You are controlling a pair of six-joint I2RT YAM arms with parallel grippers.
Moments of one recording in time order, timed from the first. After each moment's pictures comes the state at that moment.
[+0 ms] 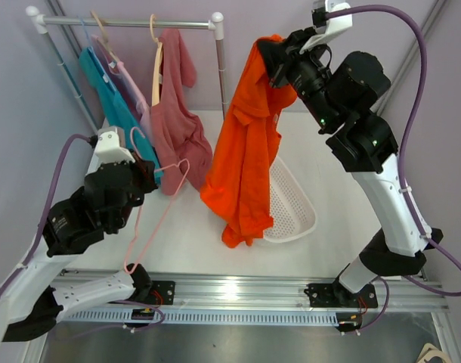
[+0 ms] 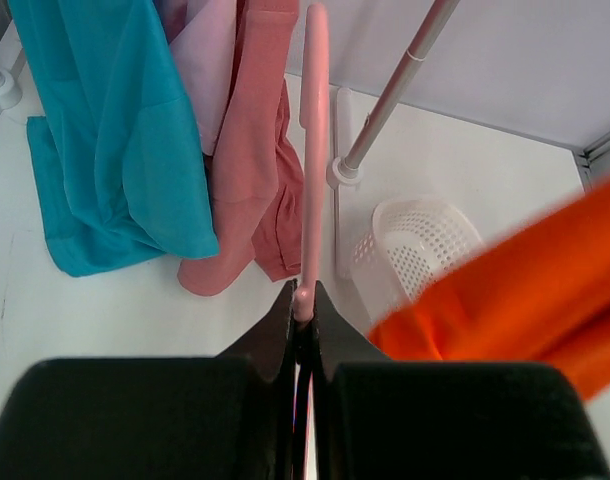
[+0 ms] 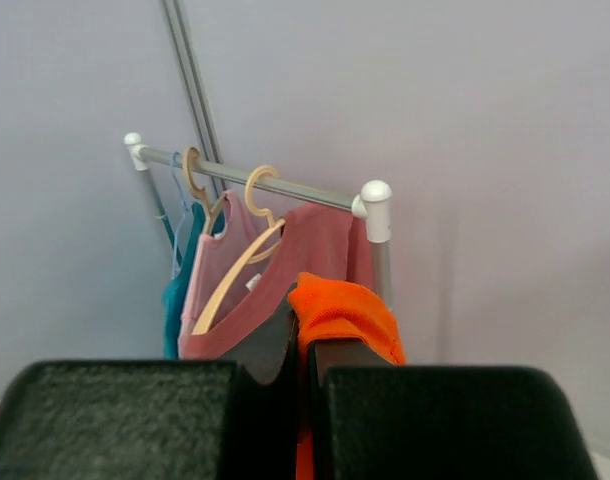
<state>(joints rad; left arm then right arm) -0.90 0.85 1.40 -0.92 -0.81 -0.57 0.80 1.60 2.35 -0.42 0.20 0.06</state>
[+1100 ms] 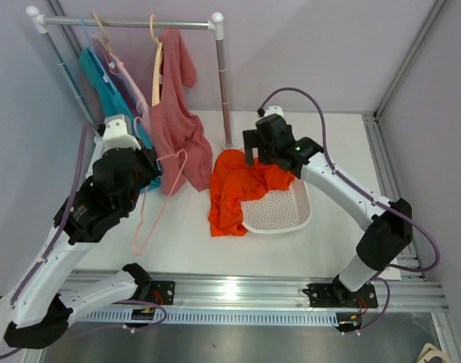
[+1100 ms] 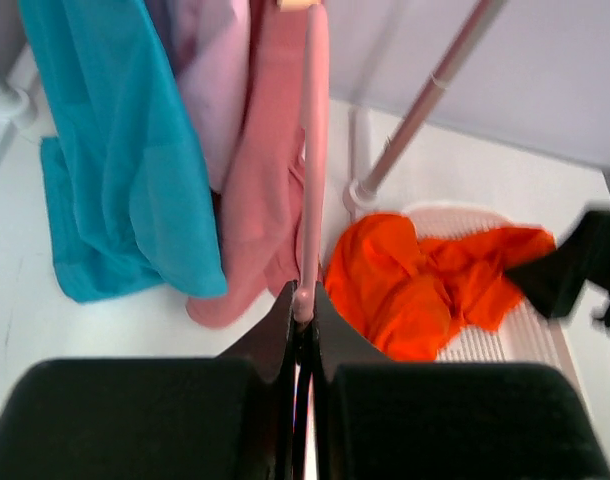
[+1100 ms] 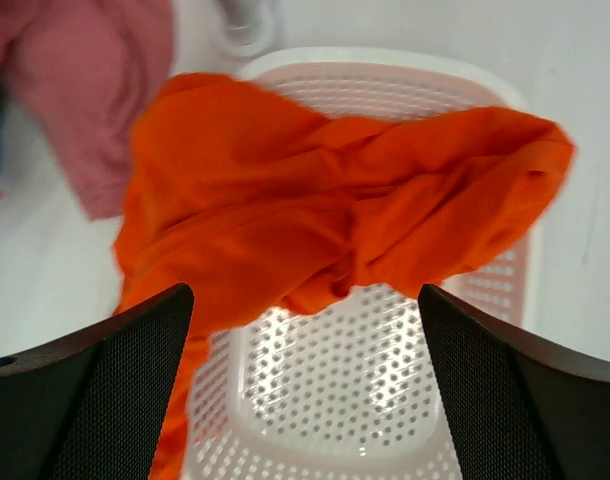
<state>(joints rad) -0.72 0.90 1.34 -0.77 -0.67 -0.48 0.65 1.63 1.54 -0.63 0.33 0.33</state>
